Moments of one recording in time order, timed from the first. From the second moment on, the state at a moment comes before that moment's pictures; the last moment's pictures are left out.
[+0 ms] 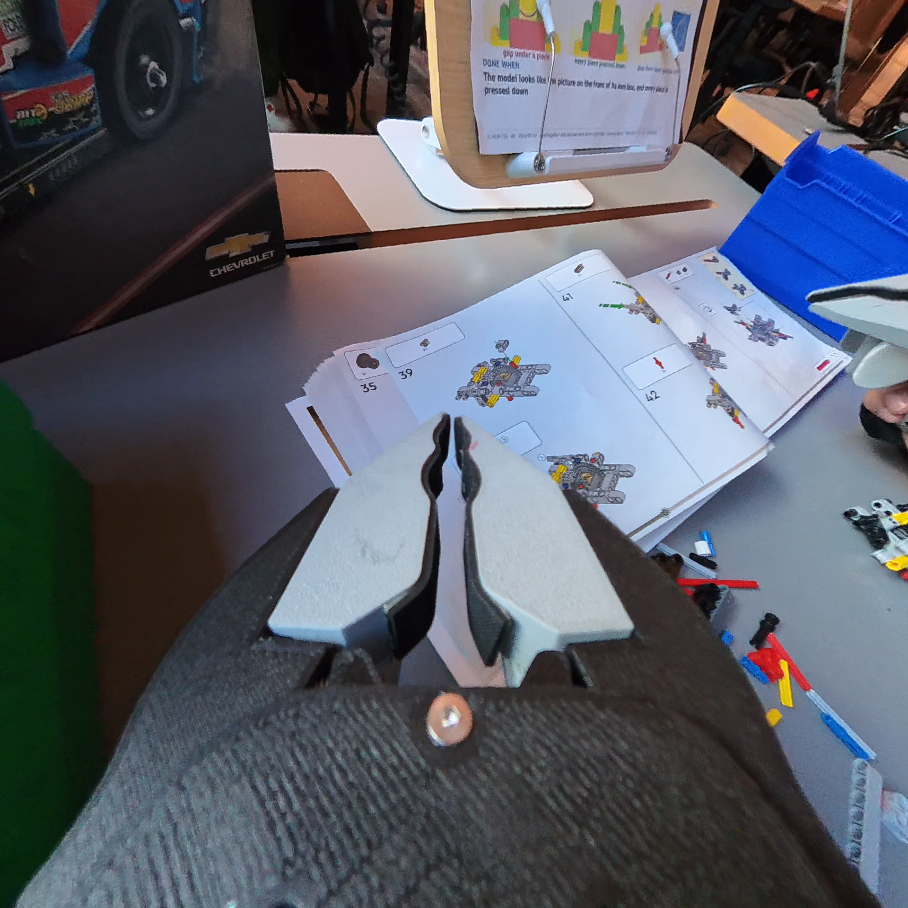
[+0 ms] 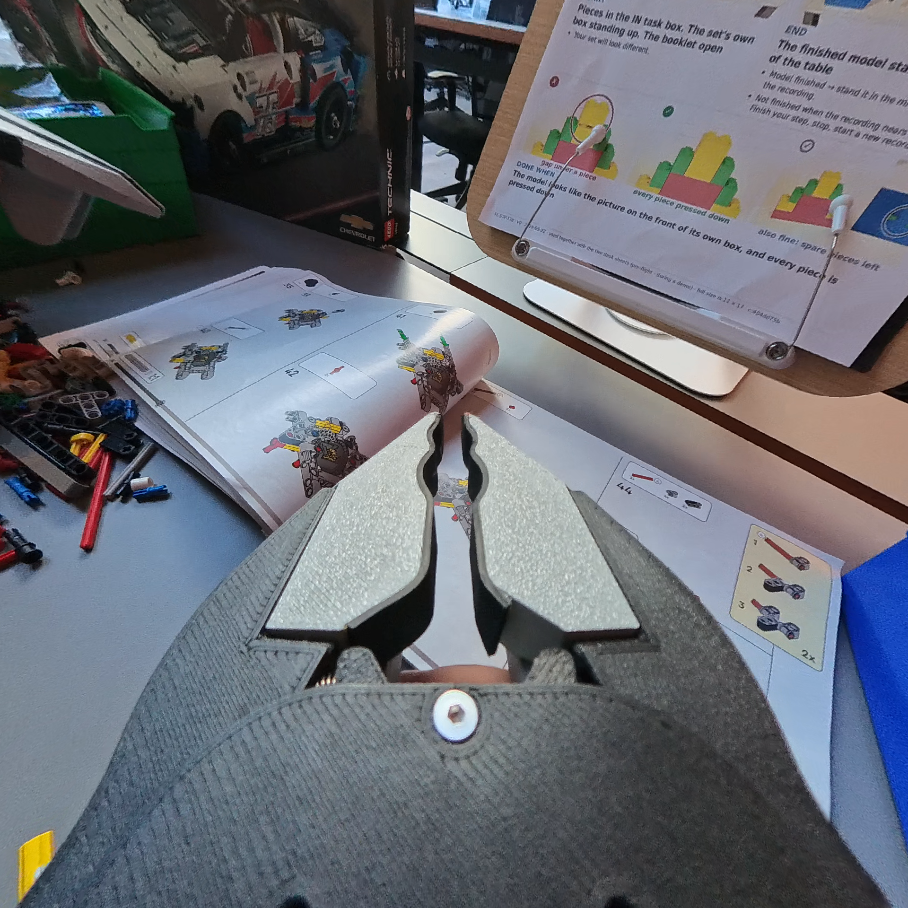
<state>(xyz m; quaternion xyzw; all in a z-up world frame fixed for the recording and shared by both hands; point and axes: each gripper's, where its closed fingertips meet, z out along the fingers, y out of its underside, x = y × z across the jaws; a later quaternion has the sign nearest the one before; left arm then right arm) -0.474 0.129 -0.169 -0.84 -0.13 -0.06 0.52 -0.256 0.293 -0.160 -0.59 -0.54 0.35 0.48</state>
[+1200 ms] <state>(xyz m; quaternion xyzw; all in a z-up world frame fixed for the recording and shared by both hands) -0.475 0.124 -0.145 -0.82 -0.11 -0.05 0.56 -0.260 0.282 -0.163 -0.58 -0.56 0.36 0.47</state>
